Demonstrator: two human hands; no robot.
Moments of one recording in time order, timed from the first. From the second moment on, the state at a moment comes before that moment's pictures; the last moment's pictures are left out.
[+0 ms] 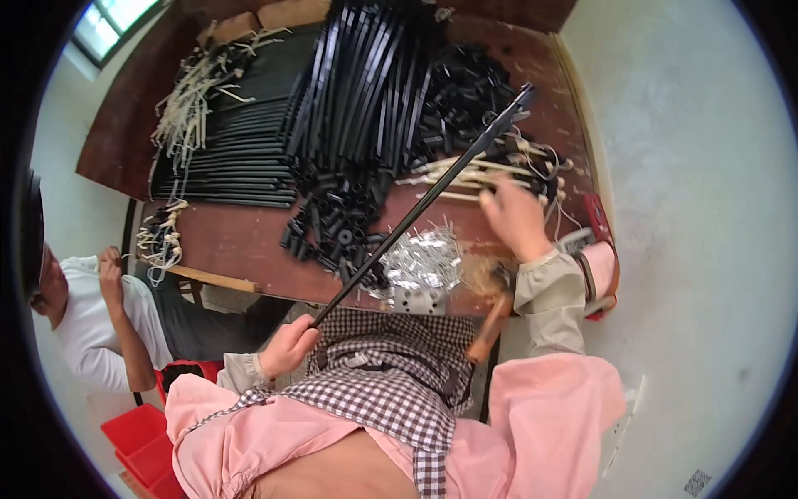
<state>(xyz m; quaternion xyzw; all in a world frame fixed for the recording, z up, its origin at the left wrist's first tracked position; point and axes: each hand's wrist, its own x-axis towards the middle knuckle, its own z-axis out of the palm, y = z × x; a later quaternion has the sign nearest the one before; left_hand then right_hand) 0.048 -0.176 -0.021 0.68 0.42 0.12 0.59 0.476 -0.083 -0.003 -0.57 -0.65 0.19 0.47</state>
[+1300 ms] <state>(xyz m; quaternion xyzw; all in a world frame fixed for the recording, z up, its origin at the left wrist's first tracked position) 0.123 -0.128 0.091 0.67 0.23 0.30 0.64 0.401 -0.194 0.114 -0.35 -0.69 0.48 0.41</state>
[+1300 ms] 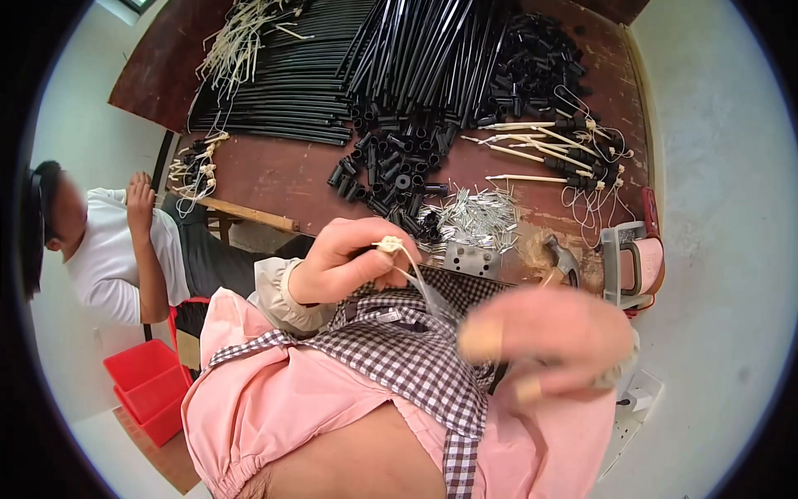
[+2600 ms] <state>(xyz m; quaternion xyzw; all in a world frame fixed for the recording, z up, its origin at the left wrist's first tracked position) 0.130 -0.148 0.082 0.82 0.14 0.39 0.40 0.335 -0.188 0.095 -0.39 -0.72 0.30 0.49</state>
